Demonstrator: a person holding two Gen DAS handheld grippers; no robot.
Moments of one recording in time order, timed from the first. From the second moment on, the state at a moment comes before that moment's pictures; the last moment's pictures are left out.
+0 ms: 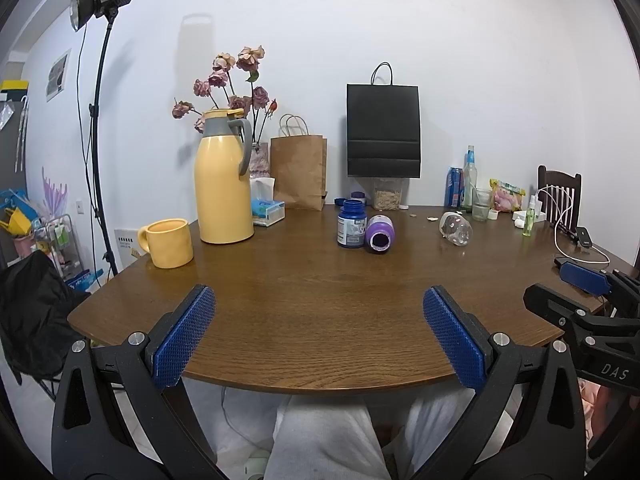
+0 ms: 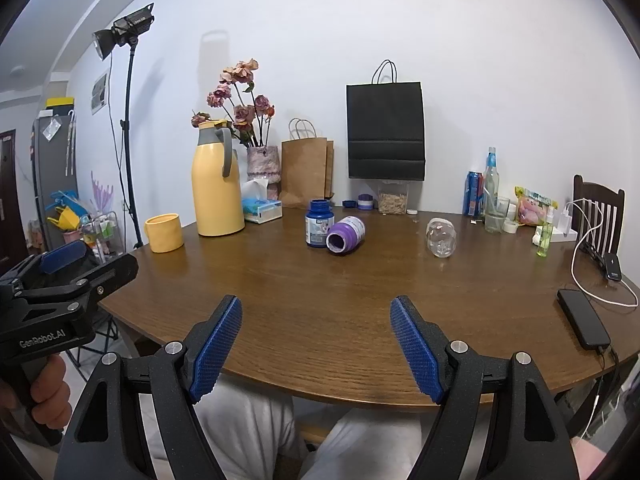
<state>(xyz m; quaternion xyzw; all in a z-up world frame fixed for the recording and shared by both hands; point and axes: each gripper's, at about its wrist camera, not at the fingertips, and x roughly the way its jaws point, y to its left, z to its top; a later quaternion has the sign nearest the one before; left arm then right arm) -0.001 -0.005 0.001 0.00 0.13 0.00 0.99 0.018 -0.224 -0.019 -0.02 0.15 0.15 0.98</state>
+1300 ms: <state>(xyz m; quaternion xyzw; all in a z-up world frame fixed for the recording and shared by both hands) 0.002 -0.002 -0.010 0.00 0.14 0.00 0.99 0.021 -0.223 -0.022 -0.02 0.16 0.15 0.98</state>
